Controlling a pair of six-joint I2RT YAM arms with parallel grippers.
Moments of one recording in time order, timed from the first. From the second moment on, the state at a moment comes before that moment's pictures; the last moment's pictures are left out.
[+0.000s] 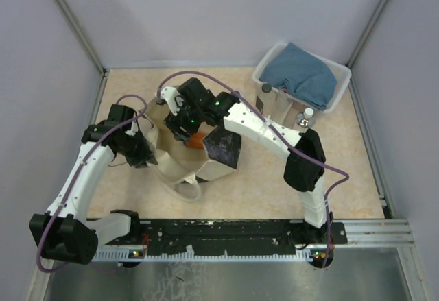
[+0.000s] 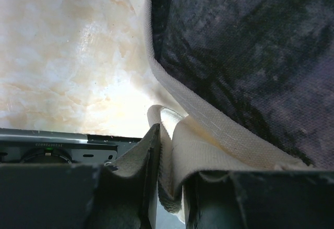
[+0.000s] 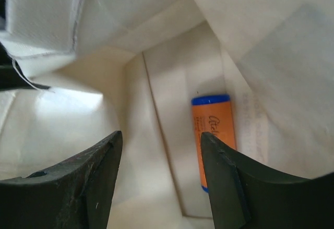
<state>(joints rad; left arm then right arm) -0.15 1.14 1.04 -1.11 0.13 -0.60 0.93 1.99 1.94 -0.68 -0.25 -0.18</state>
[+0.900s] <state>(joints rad) -0.16 1.12 1.11 -1.09 0.05 -0.60 0.90 2.19 1.89 -0.66 -0.07 -0.25</state>
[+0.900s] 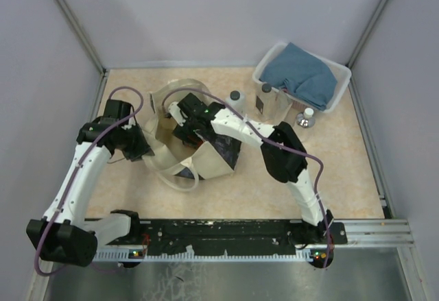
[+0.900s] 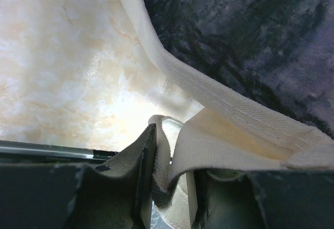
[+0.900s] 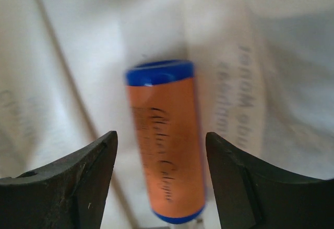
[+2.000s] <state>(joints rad) -0.16 1.17 1.12 -1.08 0.02 -0.62 0.85 2.23 1.77 -0.68 -0.15 -0.23</state>
